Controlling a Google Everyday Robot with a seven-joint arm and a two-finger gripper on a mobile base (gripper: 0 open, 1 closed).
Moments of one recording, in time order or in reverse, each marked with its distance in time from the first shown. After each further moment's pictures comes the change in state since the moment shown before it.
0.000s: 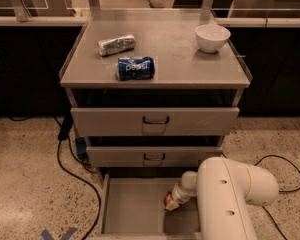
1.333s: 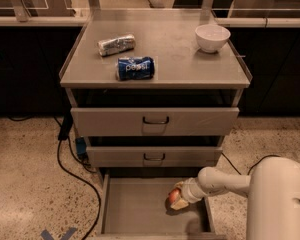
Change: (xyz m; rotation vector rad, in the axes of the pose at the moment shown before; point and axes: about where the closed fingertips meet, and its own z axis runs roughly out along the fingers) arm -0.028 0.032 -0.129 0.007 -0.143 -0.073
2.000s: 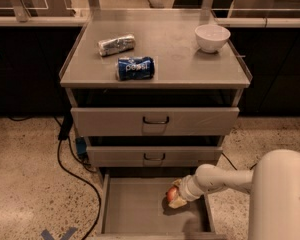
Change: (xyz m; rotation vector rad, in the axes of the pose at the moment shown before) arm -0.025 0.007 -0.024 0.007 0.015 -0.027
